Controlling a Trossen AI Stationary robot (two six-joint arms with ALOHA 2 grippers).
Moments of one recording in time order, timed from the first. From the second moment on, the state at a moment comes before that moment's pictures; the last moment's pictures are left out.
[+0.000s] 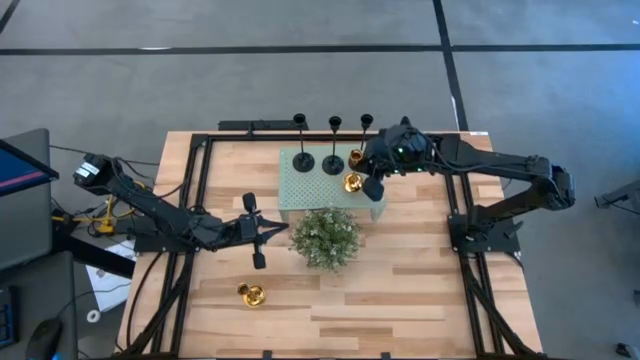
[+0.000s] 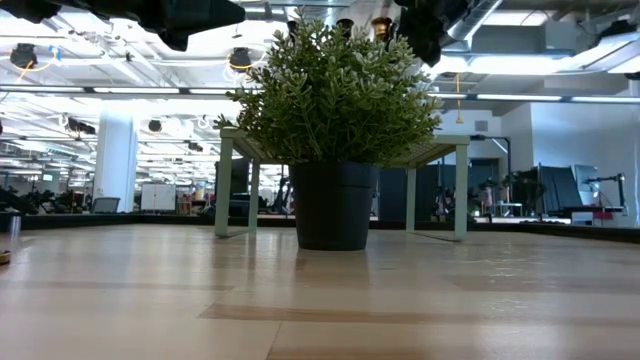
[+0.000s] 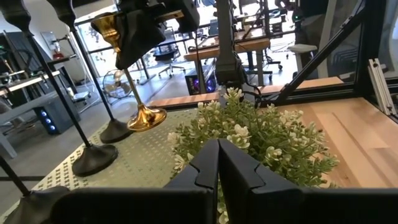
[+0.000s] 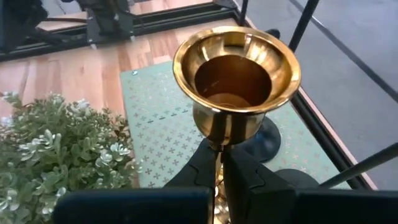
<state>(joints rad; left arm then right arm) -0.46 0.91 0.44 0.59 -0.66 0.21 -0.23 1.30 1.20 -0.52 0.04 0.03</state>
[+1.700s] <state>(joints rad) -0.46 0.91 0.44 0.59 -0.66 0.21 -0.17 1.29 1.06 -0.37 0.13 0.11</state>
